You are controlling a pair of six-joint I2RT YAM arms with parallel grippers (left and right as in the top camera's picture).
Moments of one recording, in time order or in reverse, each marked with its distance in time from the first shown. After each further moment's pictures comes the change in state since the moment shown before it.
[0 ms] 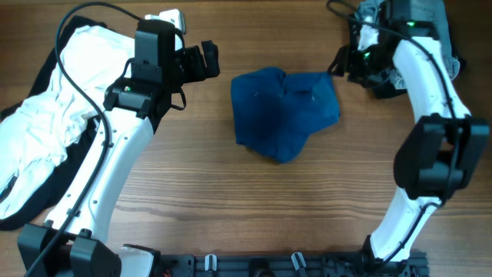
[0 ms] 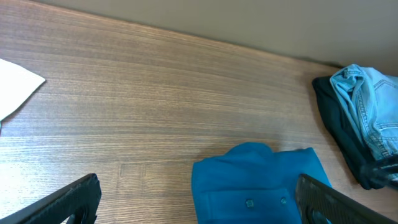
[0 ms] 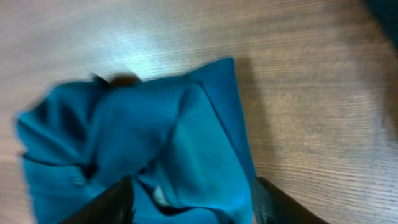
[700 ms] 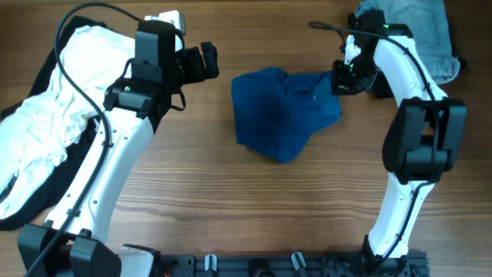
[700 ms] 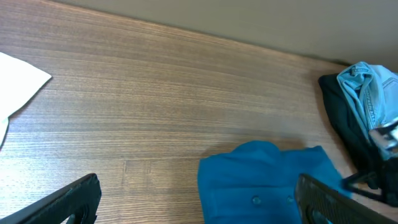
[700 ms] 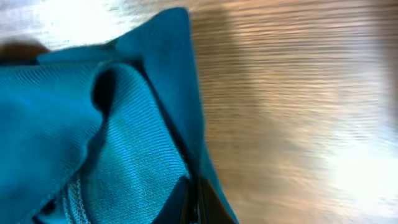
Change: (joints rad) left arm 0.000 0.000 0.000 -0.014 -0.015 0.003; right arm 0.032 0.123 0.046 -0.079 0.156 -0.015
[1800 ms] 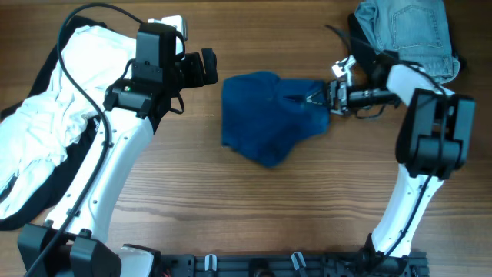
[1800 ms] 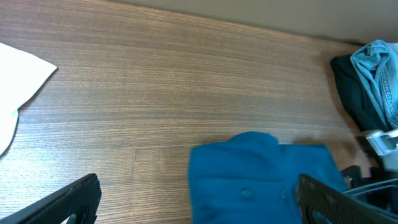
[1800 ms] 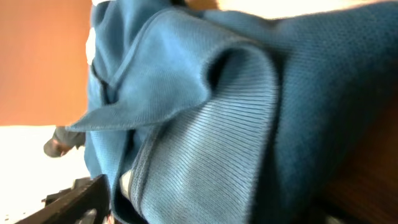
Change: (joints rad) left arm 0.000 0.000 0.000 -0.052 0.000 0.049; right arm -0.114 0.088 -0.315 0.212 -0.871 -0.486
